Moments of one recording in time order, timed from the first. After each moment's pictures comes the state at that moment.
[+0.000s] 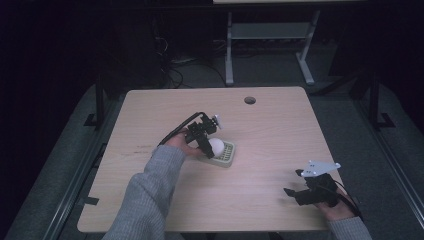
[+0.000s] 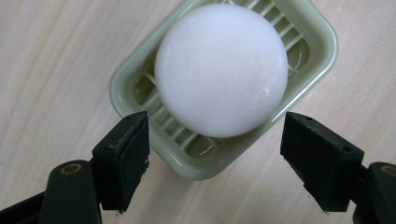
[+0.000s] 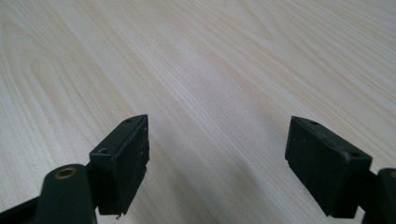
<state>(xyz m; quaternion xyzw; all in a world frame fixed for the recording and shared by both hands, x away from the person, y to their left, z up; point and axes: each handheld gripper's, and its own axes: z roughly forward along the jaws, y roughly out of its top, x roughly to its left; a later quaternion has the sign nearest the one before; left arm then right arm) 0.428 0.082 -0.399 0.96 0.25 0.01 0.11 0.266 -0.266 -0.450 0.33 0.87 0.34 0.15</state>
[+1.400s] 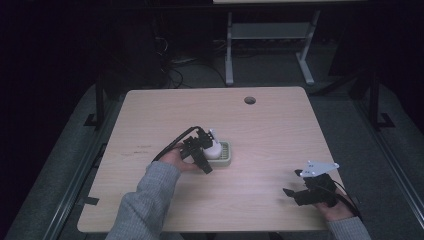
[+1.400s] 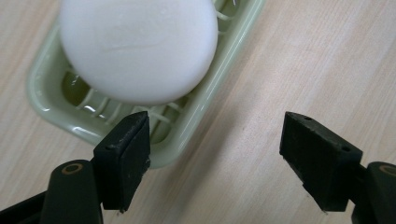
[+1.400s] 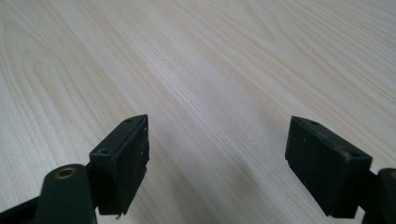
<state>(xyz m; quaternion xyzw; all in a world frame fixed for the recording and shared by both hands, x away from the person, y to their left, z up) 0.388 0.095 -0.409 0.96 0.25 -0.01 0.13 0.266 -0.263 -0.450 0.33 0.87 0.33 0.15</state>
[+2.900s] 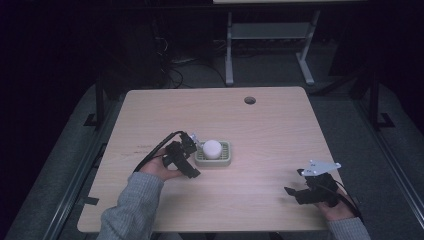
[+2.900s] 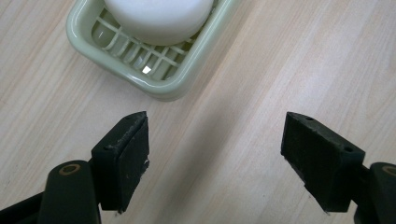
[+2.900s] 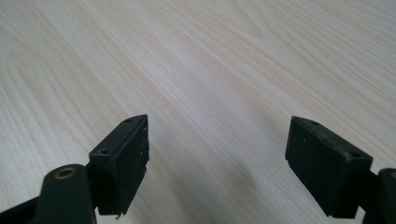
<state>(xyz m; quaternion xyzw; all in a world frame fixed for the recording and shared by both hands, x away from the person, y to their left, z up) 0.356 0.139 -0.393 0.95 0.25 0.03 0.17 0.266 -0.267 -0.449 0.34 0.86 0.33 0.16</state>
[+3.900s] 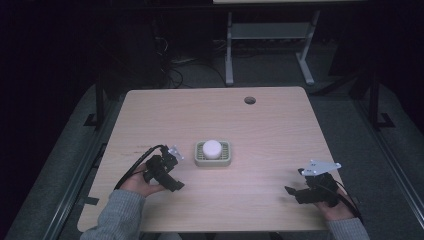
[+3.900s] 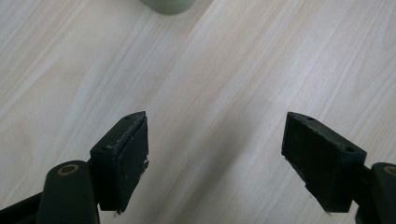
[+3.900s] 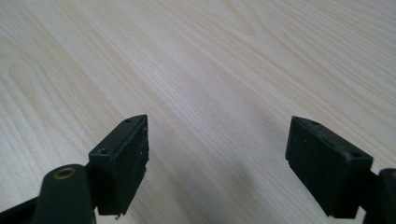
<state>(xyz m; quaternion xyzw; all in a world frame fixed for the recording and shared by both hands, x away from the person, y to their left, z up) 0.323 0.192 -0.414 0.94 0.28 0.03 0.18 0.266 -0.266 -0.449 0.35 0.86 0.33 0.17</state>
